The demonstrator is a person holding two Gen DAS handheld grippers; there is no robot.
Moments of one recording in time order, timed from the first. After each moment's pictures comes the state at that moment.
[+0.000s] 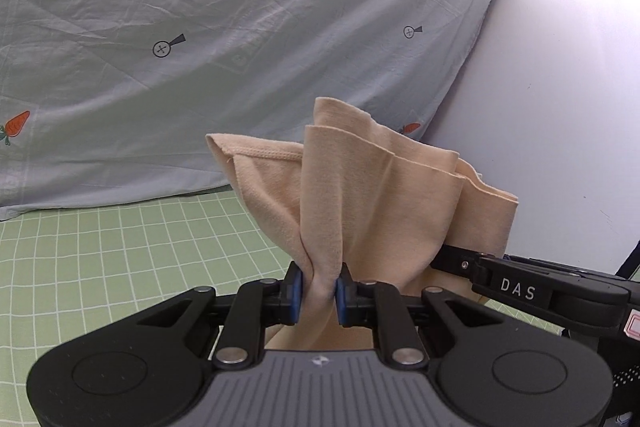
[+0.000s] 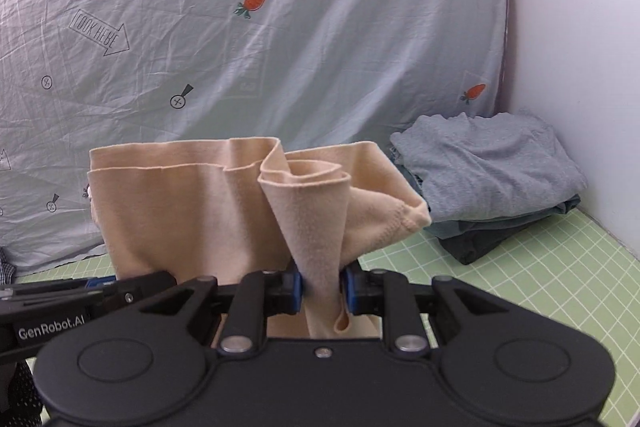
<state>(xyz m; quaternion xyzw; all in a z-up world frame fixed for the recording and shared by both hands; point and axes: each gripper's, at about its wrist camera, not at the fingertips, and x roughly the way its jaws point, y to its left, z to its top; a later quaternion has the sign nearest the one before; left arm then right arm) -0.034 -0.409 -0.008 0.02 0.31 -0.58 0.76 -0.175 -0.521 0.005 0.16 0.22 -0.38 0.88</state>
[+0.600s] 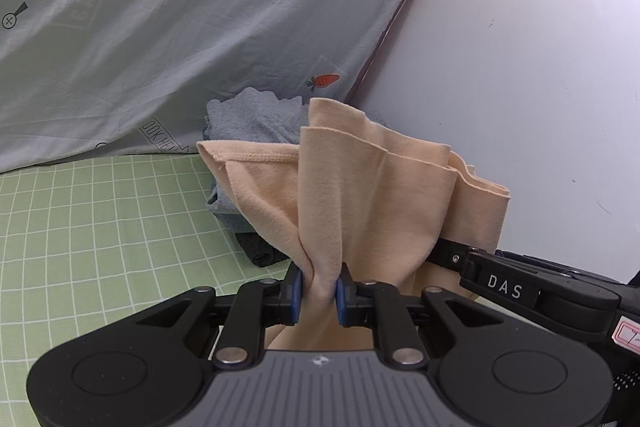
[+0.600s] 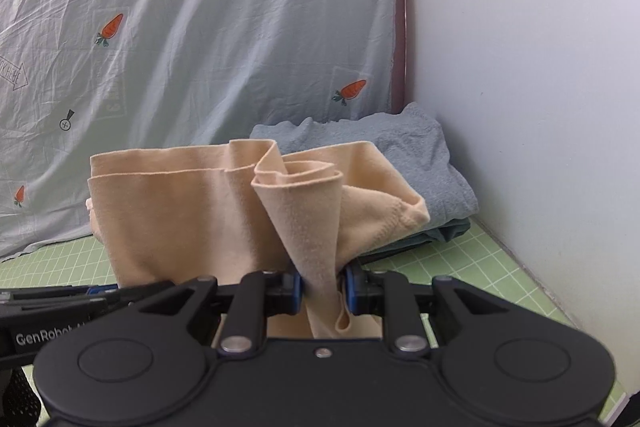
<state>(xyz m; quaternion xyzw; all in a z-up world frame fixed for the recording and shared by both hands) -0.195 -0.632 -0.015 0.03 0.35 -0.57 0.74 -0.334 -0.725 -0.011 0.16 0.23 -0.39 0.88</state>
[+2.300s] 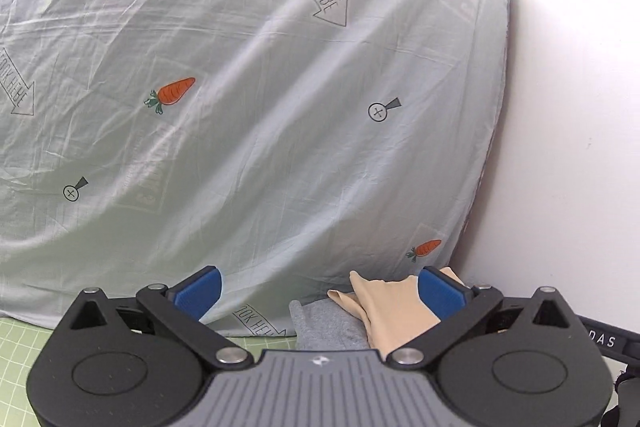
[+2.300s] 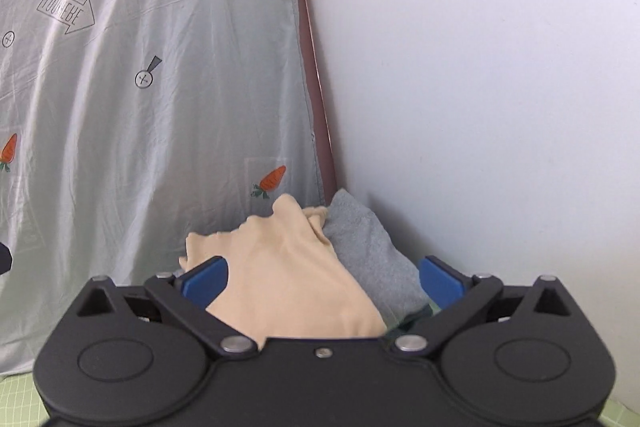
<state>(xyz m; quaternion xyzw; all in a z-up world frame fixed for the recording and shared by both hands) -0.102 -0.601 0.042 0.02 0.16 -0.45 0.88 -0.332 -0.815 0.007 0.21 0.14 -0.48 0.84</state>
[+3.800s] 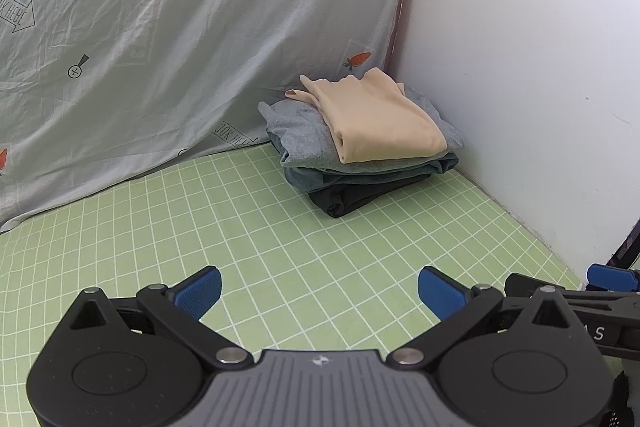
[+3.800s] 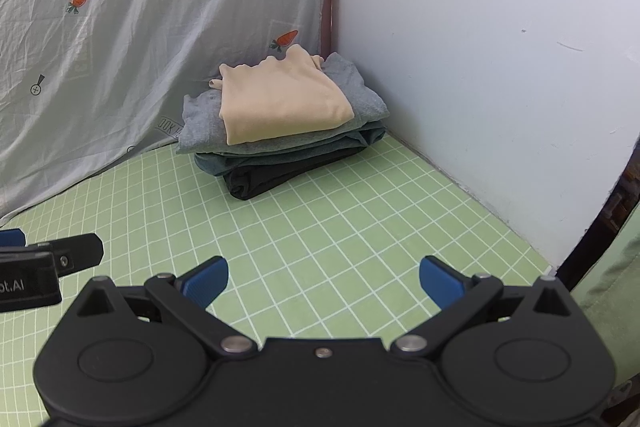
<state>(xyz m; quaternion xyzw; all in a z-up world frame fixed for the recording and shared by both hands) -0.189 -0.461 -0.018 0.16 0.30 -0.50 0.79 -0.408 -0.616 -0.026 0.19 0.29 -0.47 0.81</state>
